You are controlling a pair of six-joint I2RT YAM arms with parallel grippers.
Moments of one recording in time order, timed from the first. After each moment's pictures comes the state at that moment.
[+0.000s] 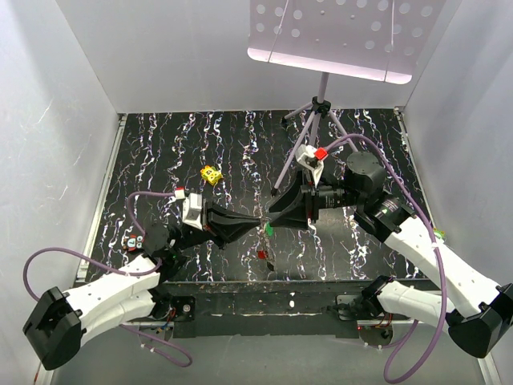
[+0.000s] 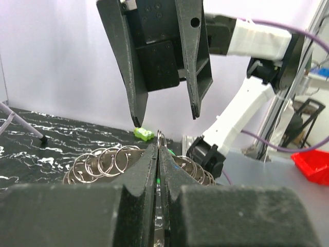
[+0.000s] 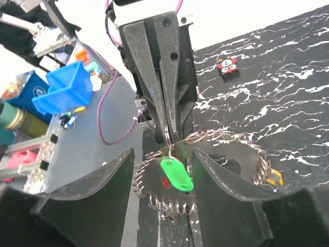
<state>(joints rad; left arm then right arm) -0.79 0.82 0.34 1.00 0.56 -0.44 0.70 1.00 1.00 -0.12 -0.98 0.27</state>
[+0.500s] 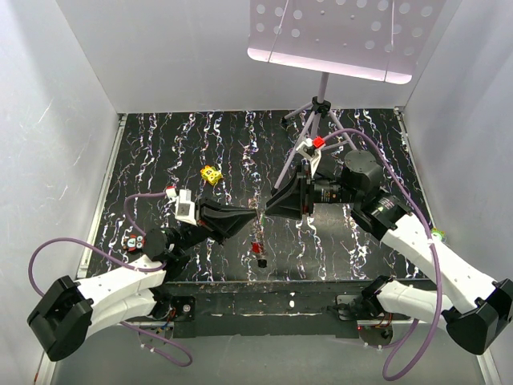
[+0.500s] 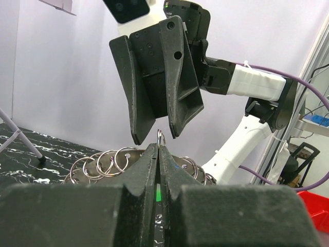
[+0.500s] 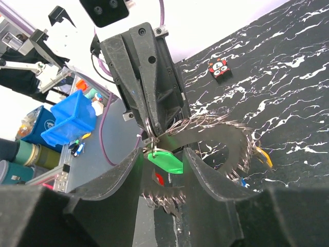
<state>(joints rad) -0.79 0.92 0.28 1.31 0.42 -0.60 0.70 1.02 1.00 -0.06 -0.85 0.49</state>
